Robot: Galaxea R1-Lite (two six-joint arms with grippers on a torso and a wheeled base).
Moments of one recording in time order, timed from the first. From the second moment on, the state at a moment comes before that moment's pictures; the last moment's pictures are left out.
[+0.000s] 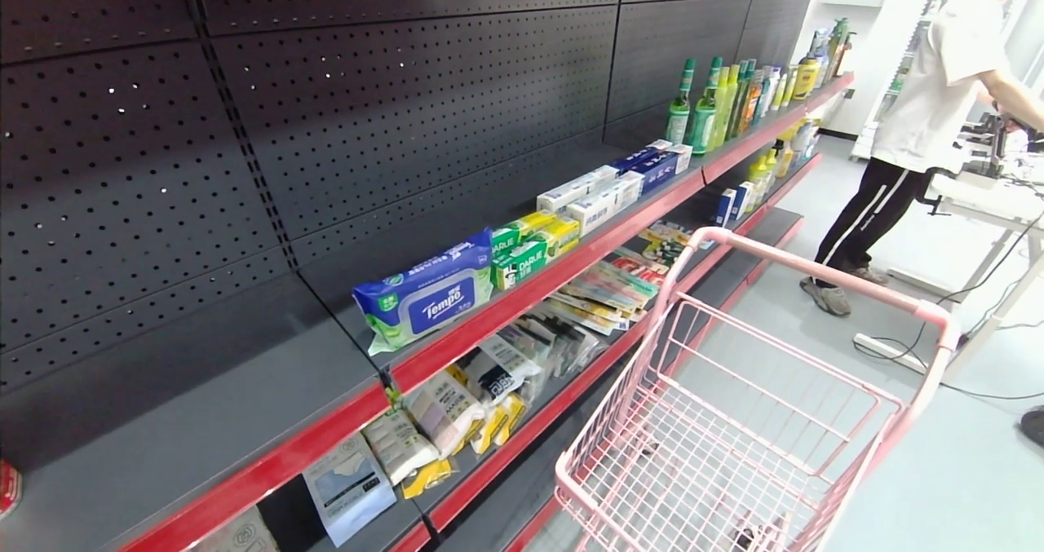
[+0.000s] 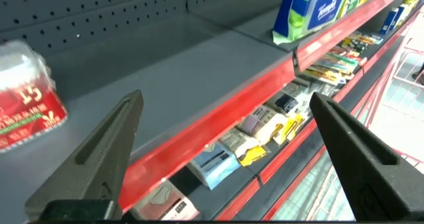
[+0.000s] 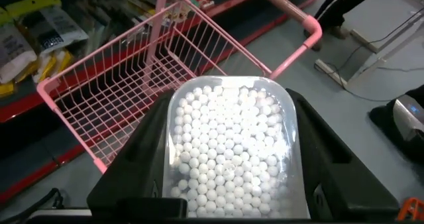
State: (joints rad) left arm 0.00 0.00 0.00 0.00 0.00 0.01; right arm -0.01 0.47 -0.49 0.31 -0.10 -0.21
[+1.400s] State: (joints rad) left arm 0.00 0.00 0.00 0.00 0.00 0.01; right arm -0.02 0.49 -0.49 0.26 -0.11 -0.27
